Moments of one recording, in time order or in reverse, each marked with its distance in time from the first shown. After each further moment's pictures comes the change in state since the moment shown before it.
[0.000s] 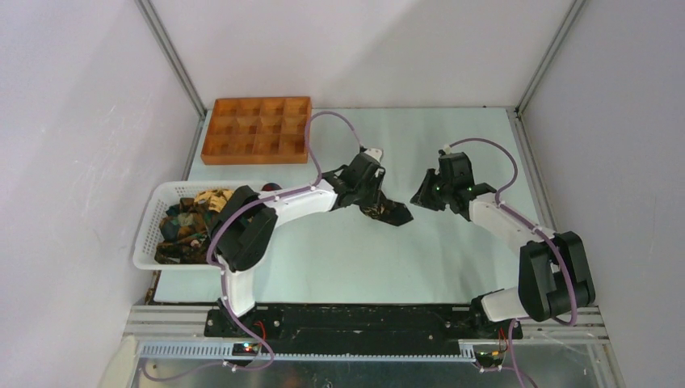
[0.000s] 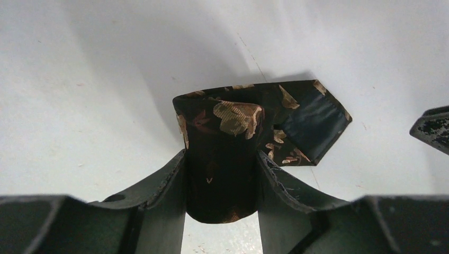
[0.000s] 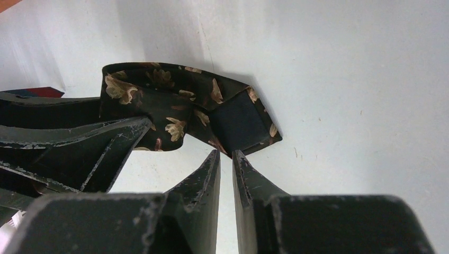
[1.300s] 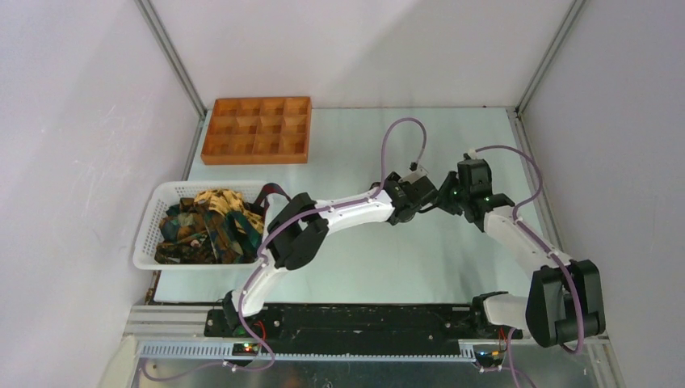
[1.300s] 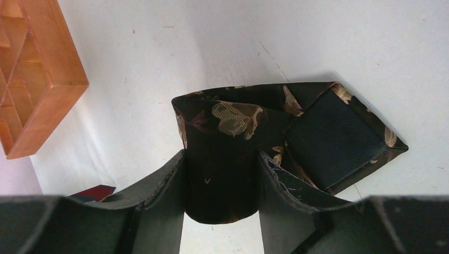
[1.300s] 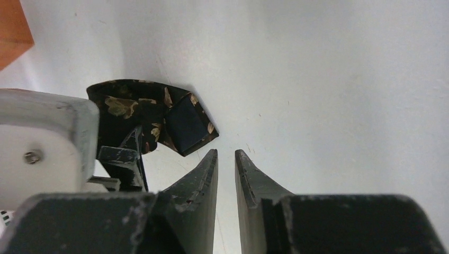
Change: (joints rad) left arm -0.249 0.372 0.543 -0.477 -0.658 0.243; right arm -0.086 -0.139 -0.084 -0.027 0.100 0.029
